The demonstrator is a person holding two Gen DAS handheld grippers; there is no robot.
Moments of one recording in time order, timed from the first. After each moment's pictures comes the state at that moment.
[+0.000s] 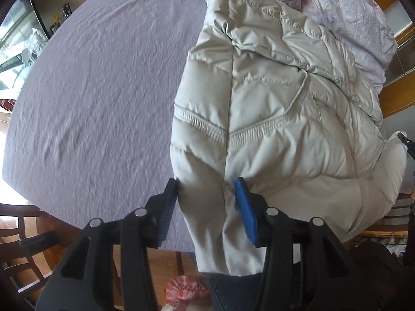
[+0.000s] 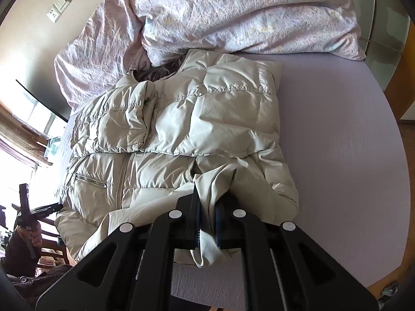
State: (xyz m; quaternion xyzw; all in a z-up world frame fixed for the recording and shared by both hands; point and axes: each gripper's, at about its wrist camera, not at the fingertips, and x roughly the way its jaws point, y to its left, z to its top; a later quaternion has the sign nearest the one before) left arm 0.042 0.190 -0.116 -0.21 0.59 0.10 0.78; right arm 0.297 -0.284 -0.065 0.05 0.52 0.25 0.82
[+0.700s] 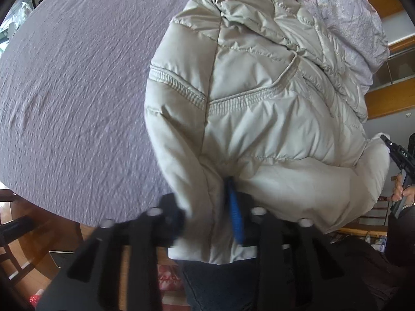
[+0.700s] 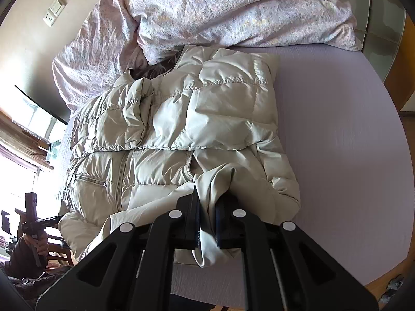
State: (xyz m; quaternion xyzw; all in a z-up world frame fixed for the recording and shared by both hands) left arm 0.033 0.181 -0.136 -0.28 0.59 0.05 0.76; right arm 0.296 -0.290 -0.074 0.06 0.52 0.24 0.81
